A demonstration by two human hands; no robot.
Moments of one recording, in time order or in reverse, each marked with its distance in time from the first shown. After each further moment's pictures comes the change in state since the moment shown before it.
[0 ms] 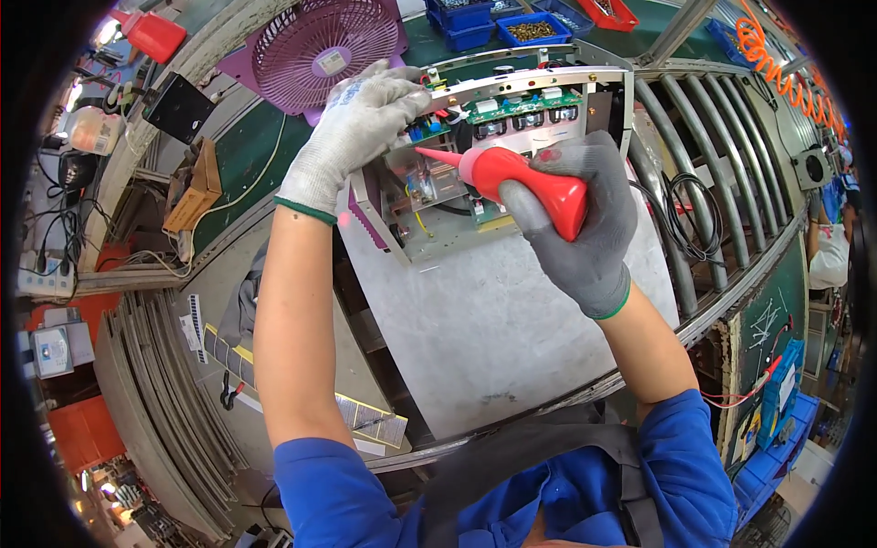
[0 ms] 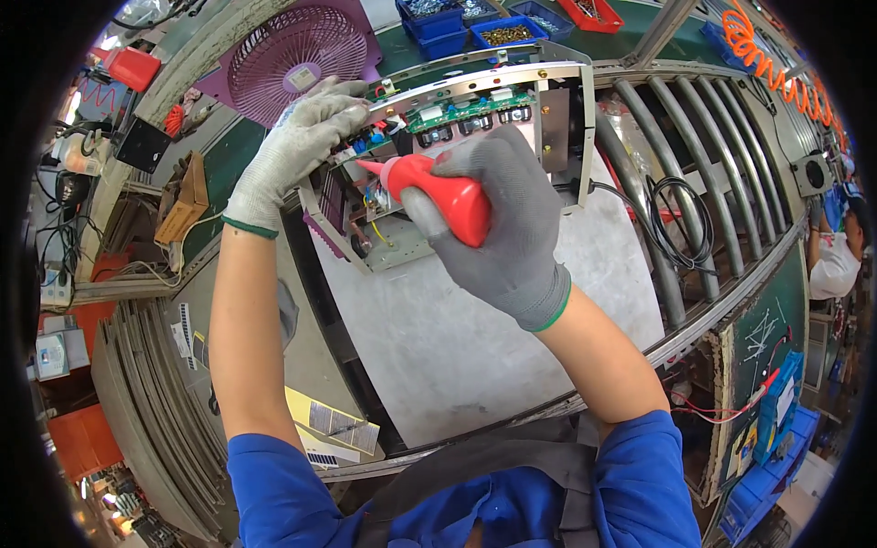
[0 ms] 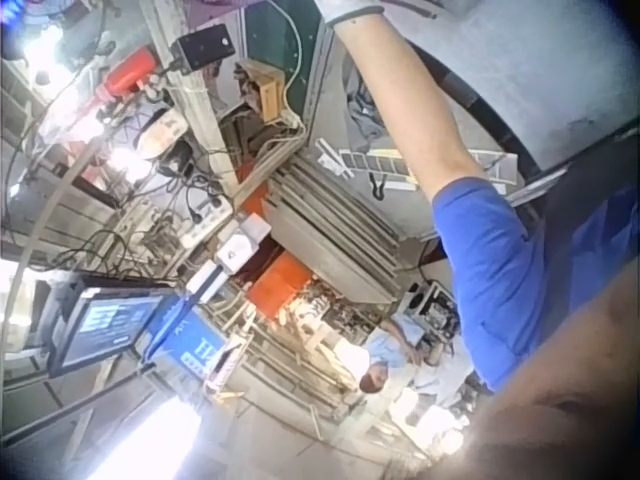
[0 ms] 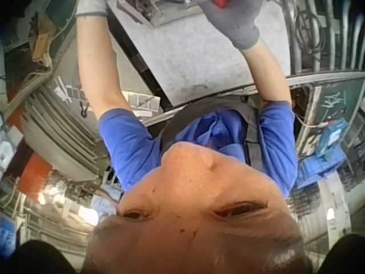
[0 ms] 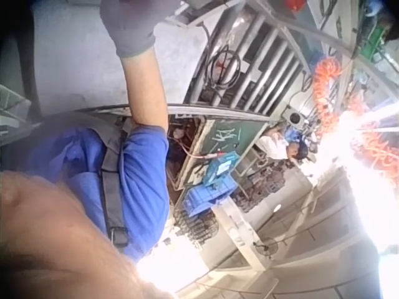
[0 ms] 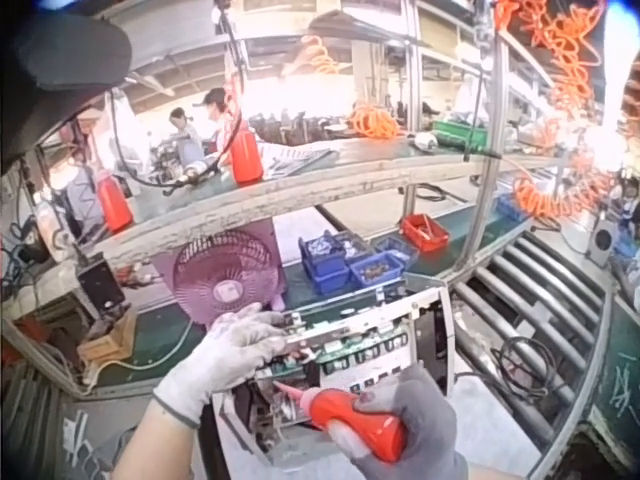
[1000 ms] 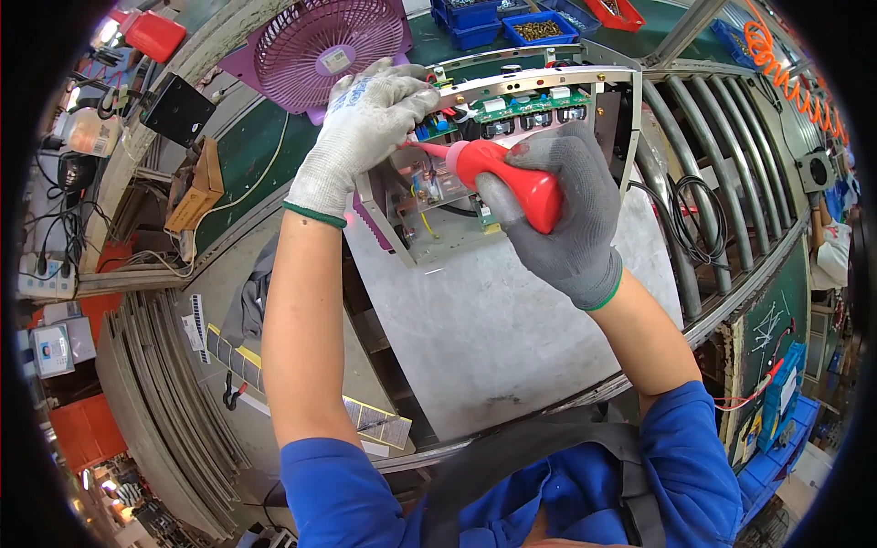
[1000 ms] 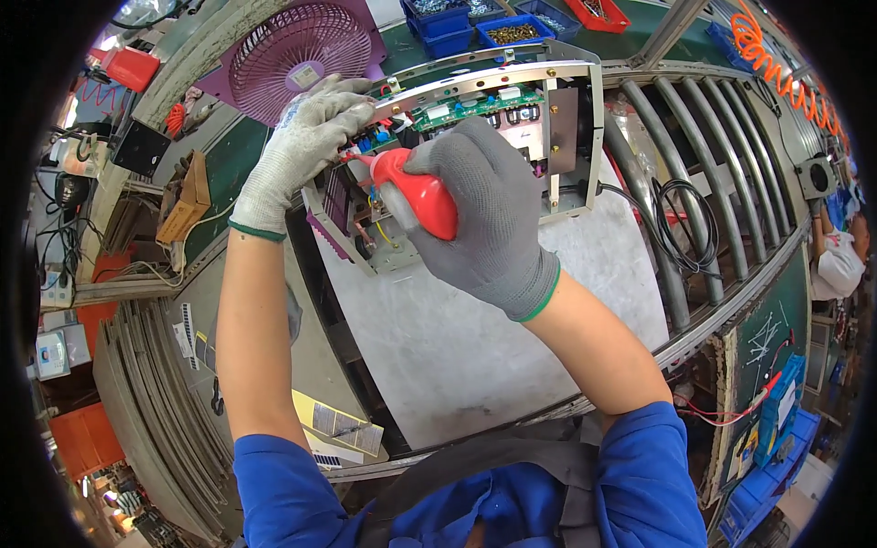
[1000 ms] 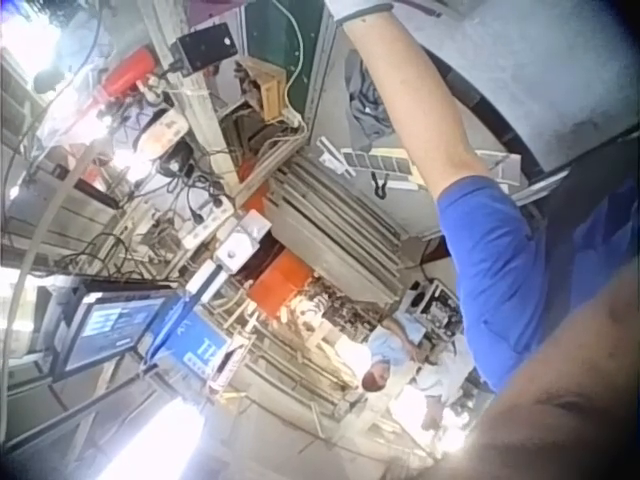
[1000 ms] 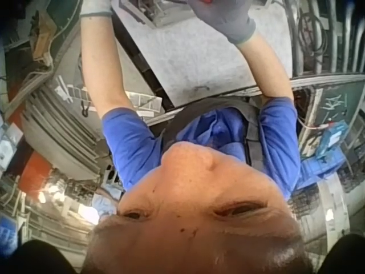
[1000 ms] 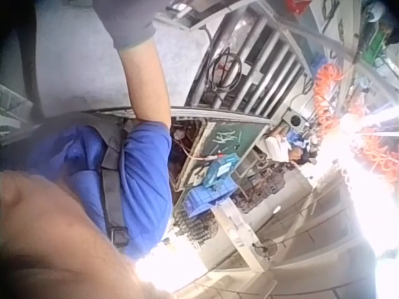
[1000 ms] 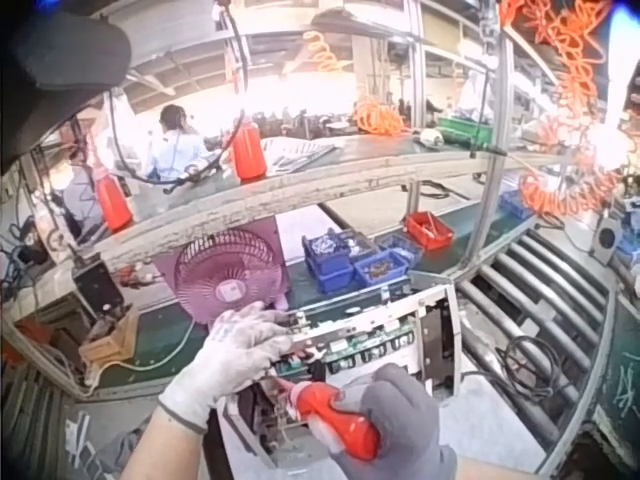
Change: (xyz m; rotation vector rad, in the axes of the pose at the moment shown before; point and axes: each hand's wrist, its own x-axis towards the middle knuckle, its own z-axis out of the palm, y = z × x) left_hand 0.004 -0.004 0.002 0.216 -0.011 -0.029; right_hand 0.007 0.014 0.018 -0.106 -0.091 -0.138
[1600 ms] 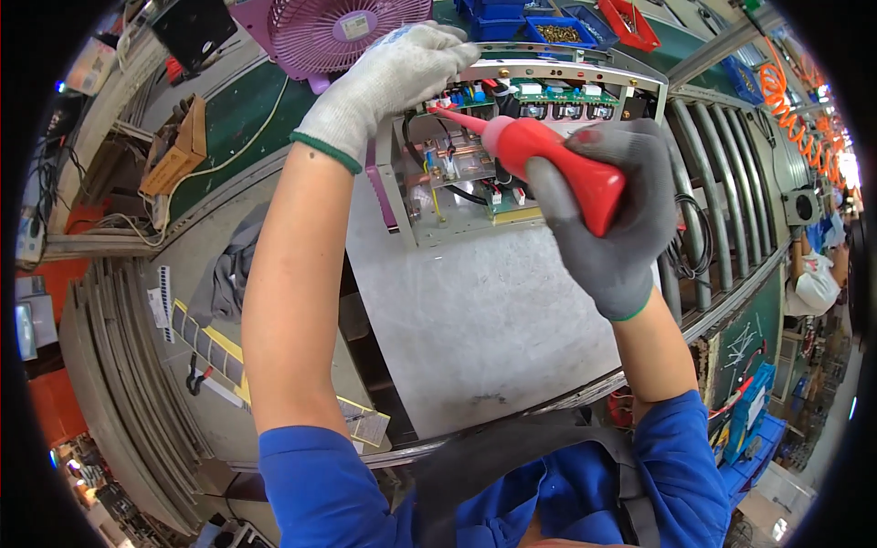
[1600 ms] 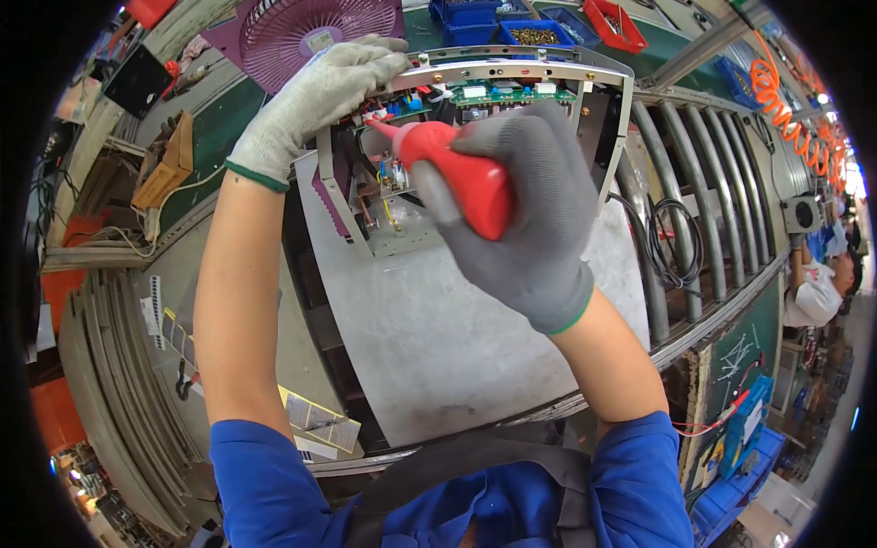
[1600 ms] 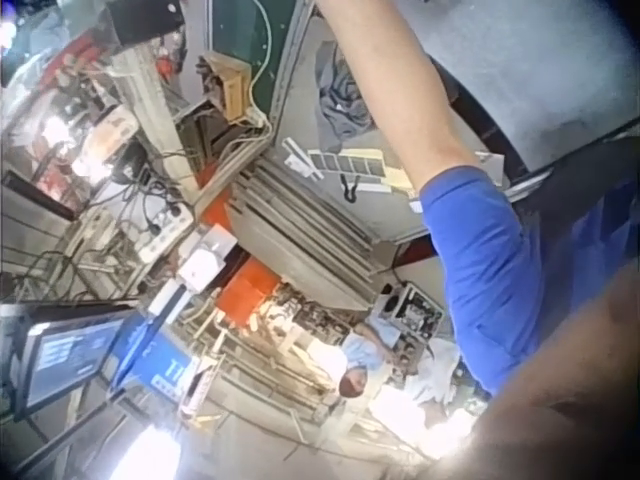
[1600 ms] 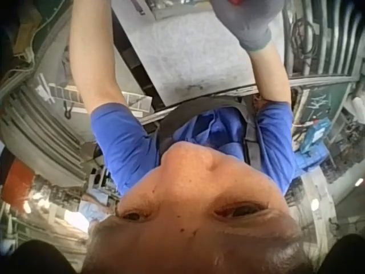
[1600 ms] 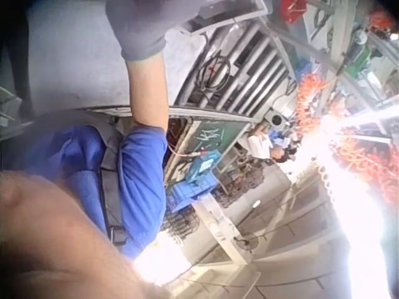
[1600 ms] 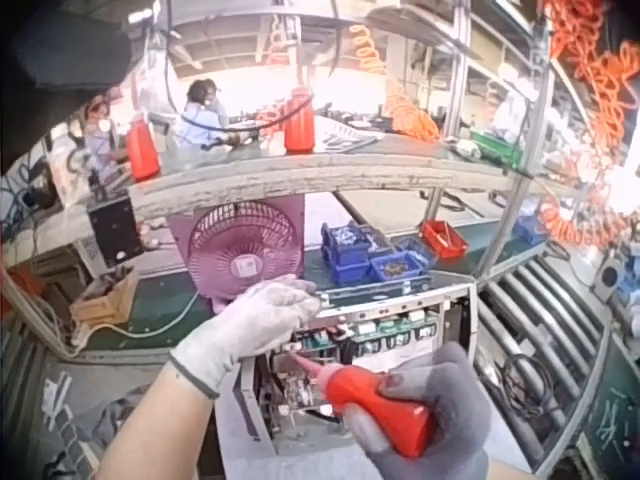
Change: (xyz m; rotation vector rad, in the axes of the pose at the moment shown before) left_hand 0.009 -0.017 -0.001 -0.302 0.066 0.185; right_hand 0.015 -0.019 0.011 -0.001 0.037 -0.060
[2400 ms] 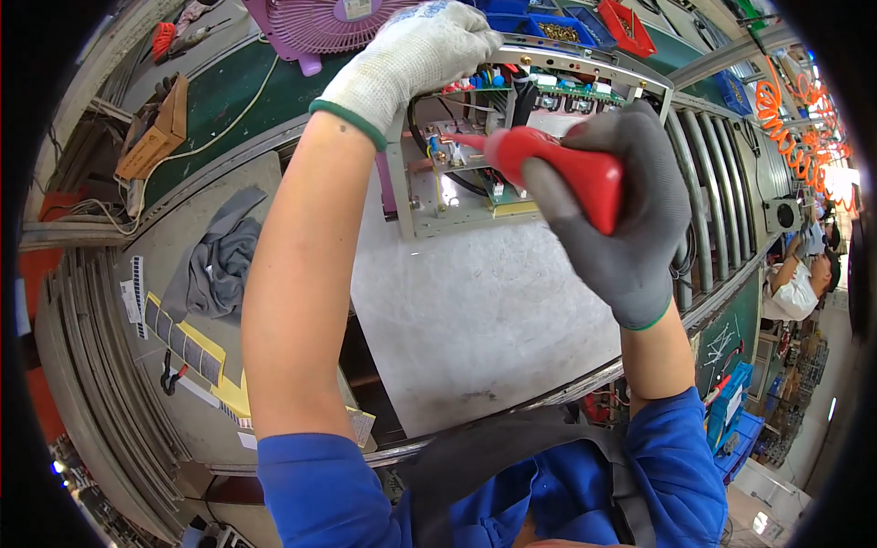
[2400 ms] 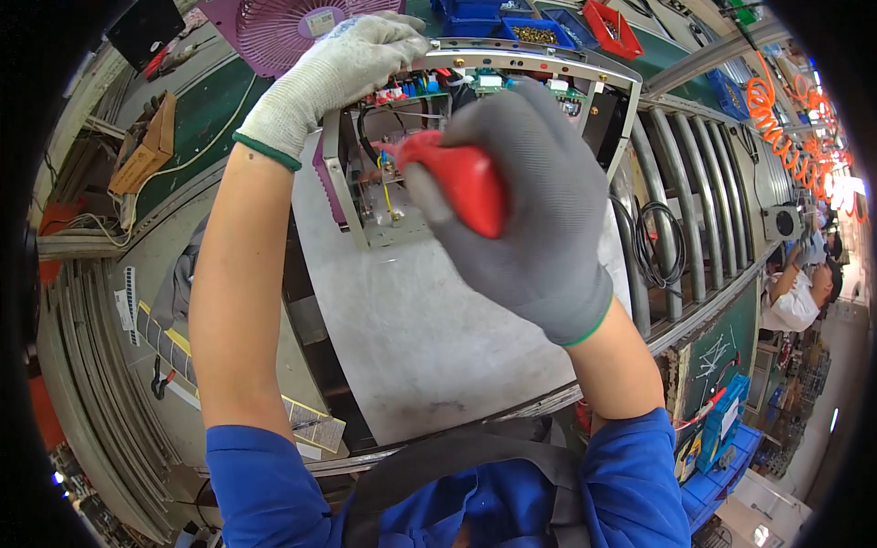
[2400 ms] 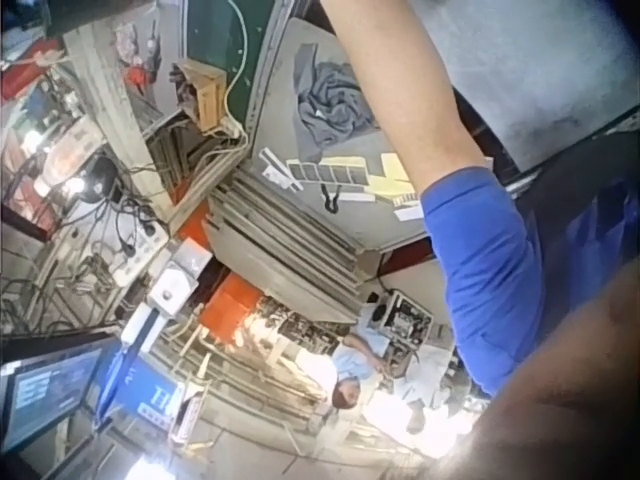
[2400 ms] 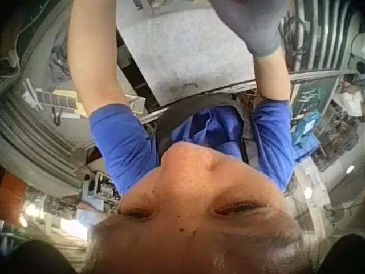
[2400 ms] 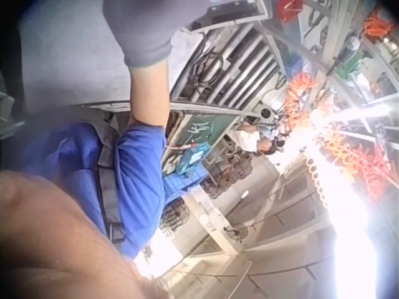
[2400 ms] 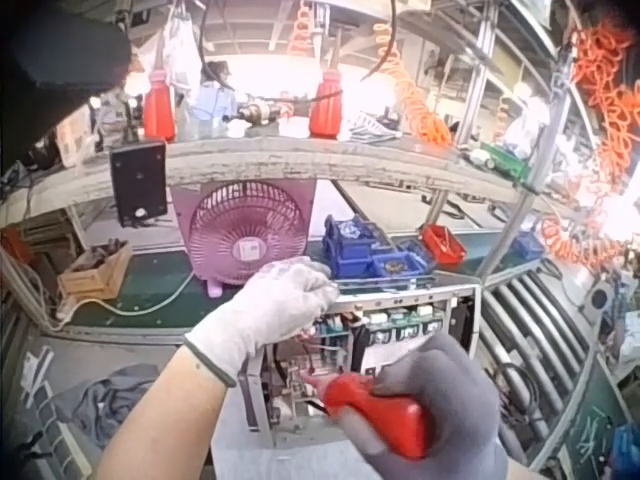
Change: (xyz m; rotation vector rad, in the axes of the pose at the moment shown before) left_hand 0.005 -0.034 0.014 0.089 0.075 -0.050; right_hand 0.014 -0.021 0.008 -0.183 -0.335 -0.129
